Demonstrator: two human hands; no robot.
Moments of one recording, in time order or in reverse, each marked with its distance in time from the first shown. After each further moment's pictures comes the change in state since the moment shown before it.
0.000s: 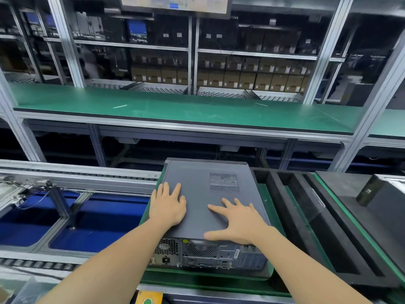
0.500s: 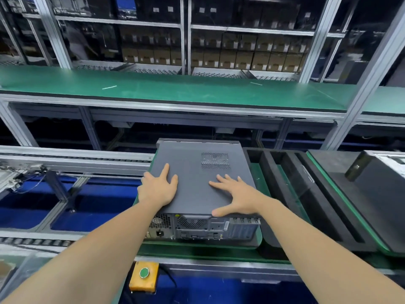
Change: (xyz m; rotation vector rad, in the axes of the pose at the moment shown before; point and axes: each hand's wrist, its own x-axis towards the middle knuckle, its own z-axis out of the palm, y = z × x) left_hand -0.009 0.000 0.005 -0.104 -0.006 -0.192; right_hand -0.007 0.041 -0.007 0.189 -0.030 -0.176
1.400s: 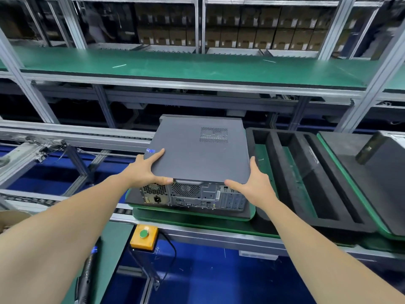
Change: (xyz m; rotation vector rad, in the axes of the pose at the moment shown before) left_hand -0.055 -0.049 -0.021 -0.145 -0.269 0.171; right_hand -0.061 0.039 0.057 0.525 0.441 0.337
